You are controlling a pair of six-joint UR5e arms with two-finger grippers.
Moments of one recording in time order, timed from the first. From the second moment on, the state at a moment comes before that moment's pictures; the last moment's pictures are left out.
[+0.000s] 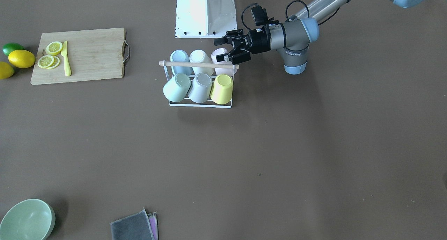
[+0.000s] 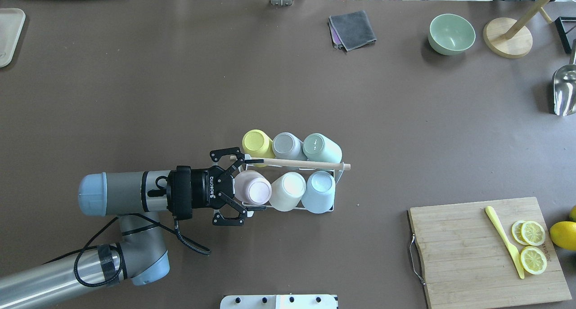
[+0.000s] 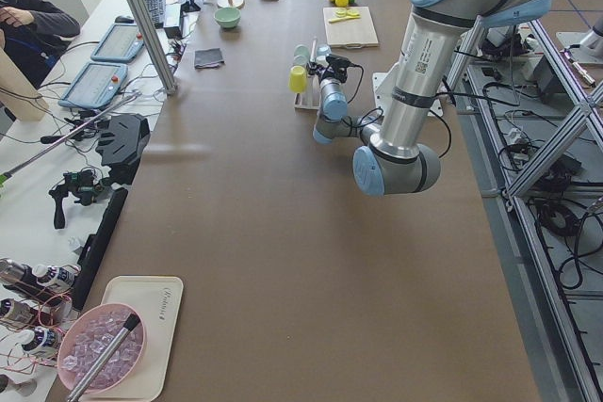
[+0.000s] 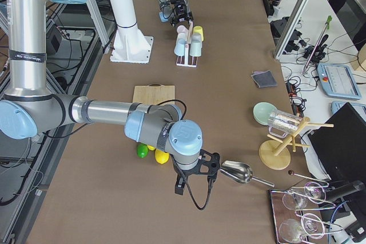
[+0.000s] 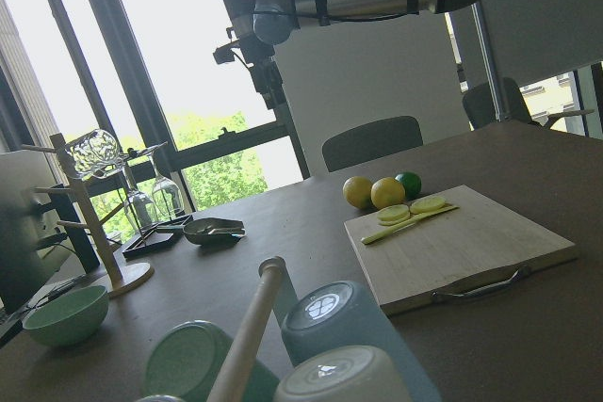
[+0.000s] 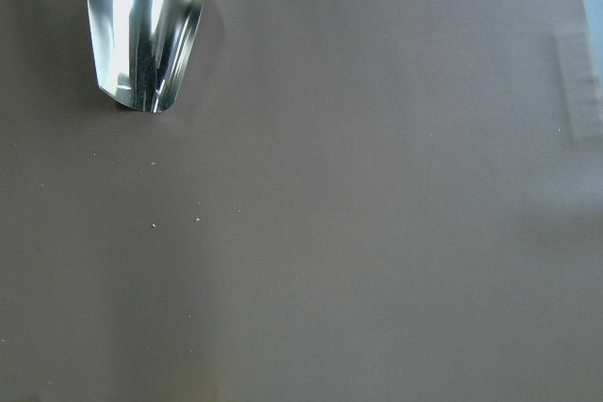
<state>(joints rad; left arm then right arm) -0.39 -2.05 -1.35 -3.52 -1.77 0.08 1.82 -1.66 1.68 -1.80 2.31 -0.12</state>
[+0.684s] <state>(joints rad) -0.53 -1.97 -1.61 -3.17 -1.86 -0.19 1.83 -1.67 1.68 -1.80 2.31 -0.12</state>
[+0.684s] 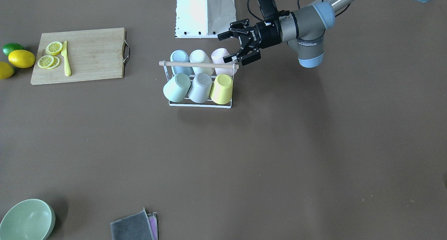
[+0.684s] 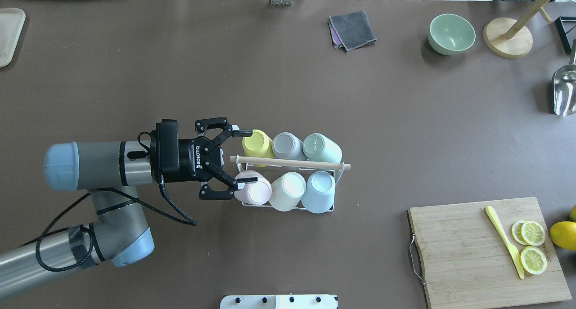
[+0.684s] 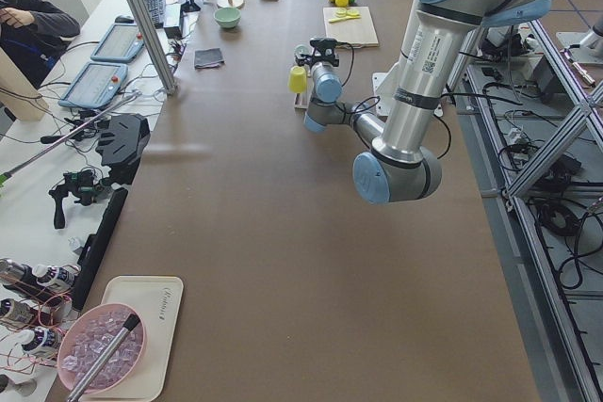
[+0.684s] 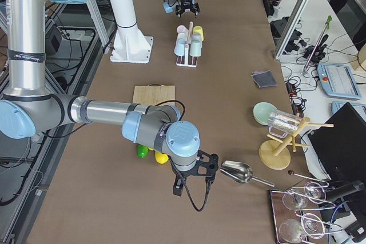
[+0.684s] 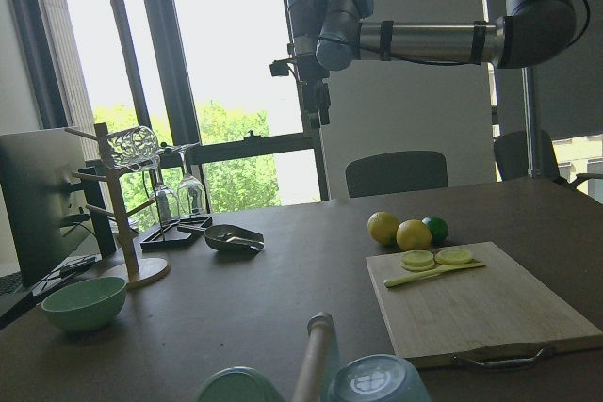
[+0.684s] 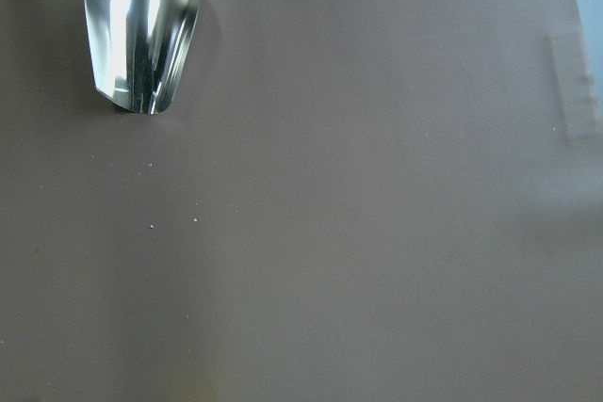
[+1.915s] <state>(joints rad) -0.97 -1.84 -1.78 -1.62 -1.91 -0.21 1.88 -1.72 1.70 -1.80 2.35 -0.12</state>
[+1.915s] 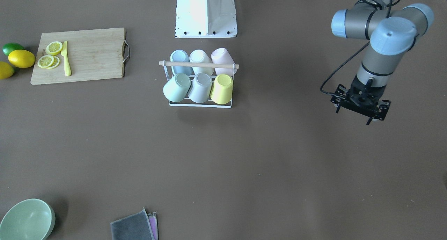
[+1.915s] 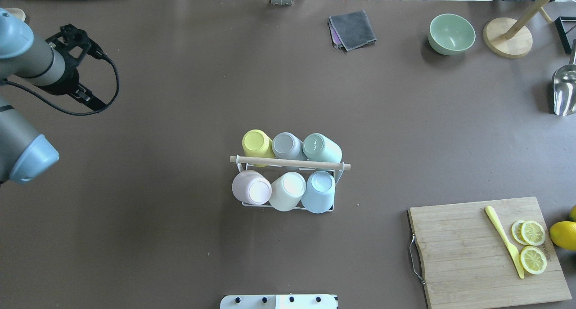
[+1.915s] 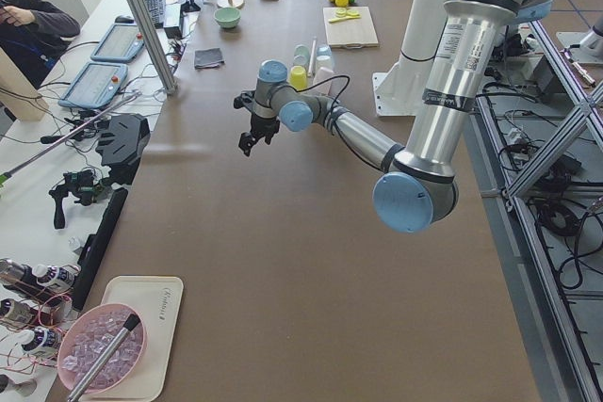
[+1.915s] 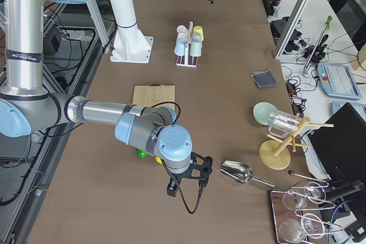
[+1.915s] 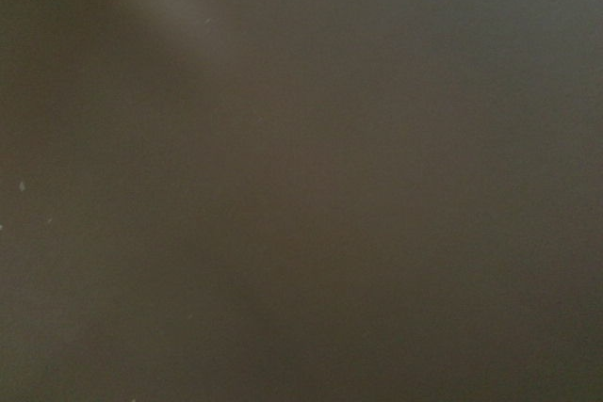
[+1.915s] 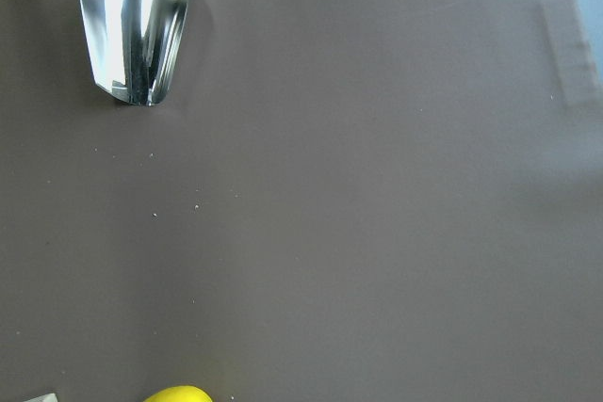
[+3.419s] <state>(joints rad) -1.59 -1.43 -1.81 -1.53 -2.41 -0.15 1.89 -1.80 1.72 -1.64 2.29 -0.17</state>
